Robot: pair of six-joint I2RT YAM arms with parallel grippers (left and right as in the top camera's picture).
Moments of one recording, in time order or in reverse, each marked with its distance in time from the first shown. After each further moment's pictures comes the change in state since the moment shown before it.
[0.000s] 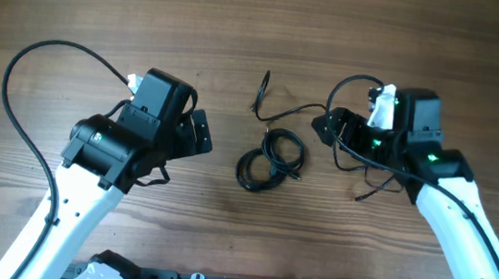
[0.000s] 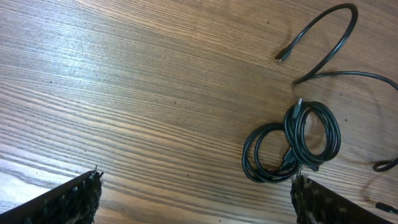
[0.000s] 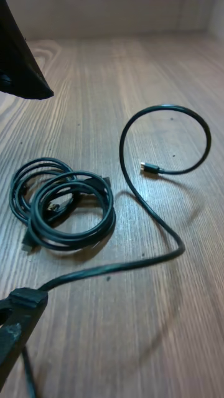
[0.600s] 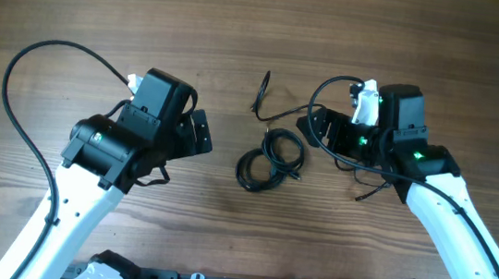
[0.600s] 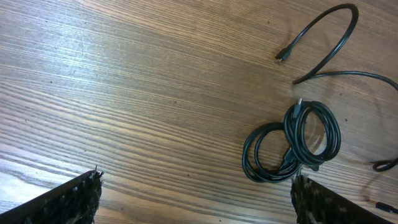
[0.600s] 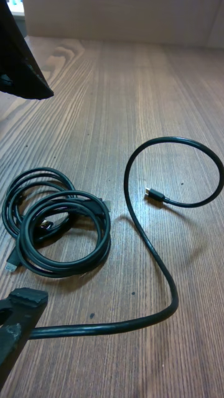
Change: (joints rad) left arm 0.000 0.000 0.000 0.000 0.000 0.000; right arm 0.073 0.033 0.000 0.083 -0.023 -0.044
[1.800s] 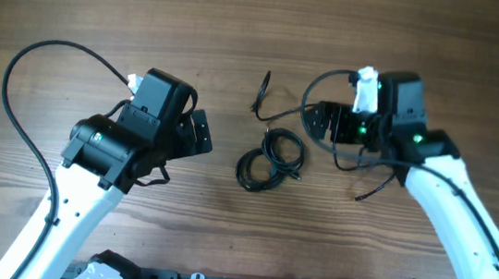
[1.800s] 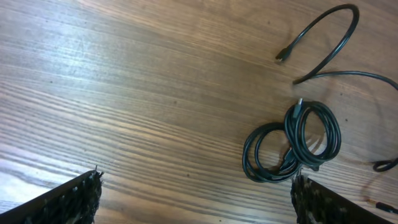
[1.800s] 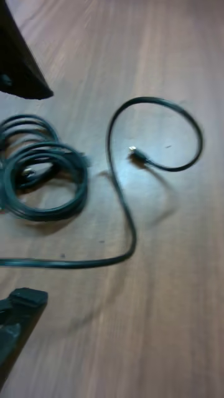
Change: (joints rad) left arm 0.000 0.000 0.000 0.000 0.000 0.000; right arm -0.007 0.098 0.155 -0.127 0.154 -0.233
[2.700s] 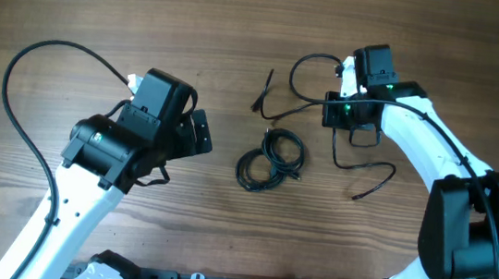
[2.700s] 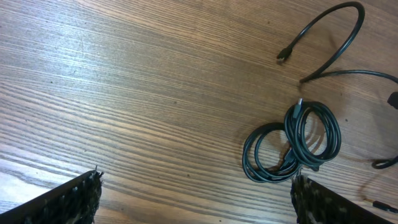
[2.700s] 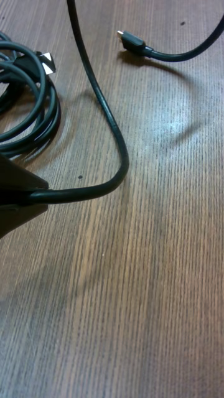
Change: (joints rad) left arm 0.000 0.000 0.000 0.000 -0.001 0.000; right arm -0.002 0.392 0.188 -0.061 0.122 -0.011
